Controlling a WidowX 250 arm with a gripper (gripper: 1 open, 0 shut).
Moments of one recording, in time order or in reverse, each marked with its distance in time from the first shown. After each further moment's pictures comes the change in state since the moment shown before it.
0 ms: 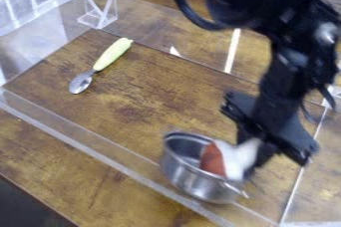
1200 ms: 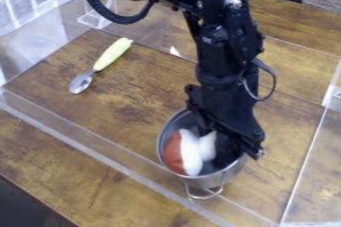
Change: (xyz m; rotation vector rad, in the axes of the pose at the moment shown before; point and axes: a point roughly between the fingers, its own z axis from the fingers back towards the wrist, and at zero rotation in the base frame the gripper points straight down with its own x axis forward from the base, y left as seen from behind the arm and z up) arm -0.033 0.015 -0.003 -0.214 0.021 -0.217
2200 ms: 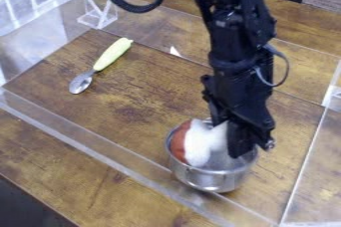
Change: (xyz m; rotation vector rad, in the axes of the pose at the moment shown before) arm 0.014 -0.011 0.010 -0.053 0.023 -0.125
